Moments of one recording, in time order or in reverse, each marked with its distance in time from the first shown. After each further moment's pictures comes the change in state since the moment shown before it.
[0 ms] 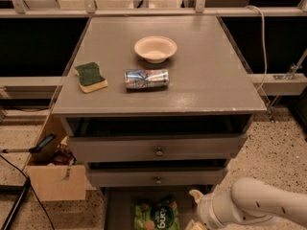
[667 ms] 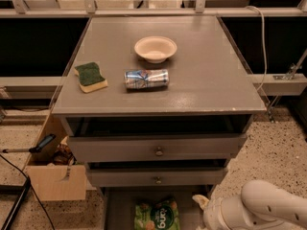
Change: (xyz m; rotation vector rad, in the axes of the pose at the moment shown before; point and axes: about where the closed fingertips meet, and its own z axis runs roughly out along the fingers) arm 0.007 0.023 -0.025 -0.058 -0.018 -0.014
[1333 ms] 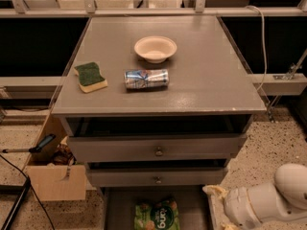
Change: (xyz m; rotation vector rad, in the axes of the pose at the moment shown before) arm -0.034 0.016 -0.088 -0.093 -0.113 -0.096
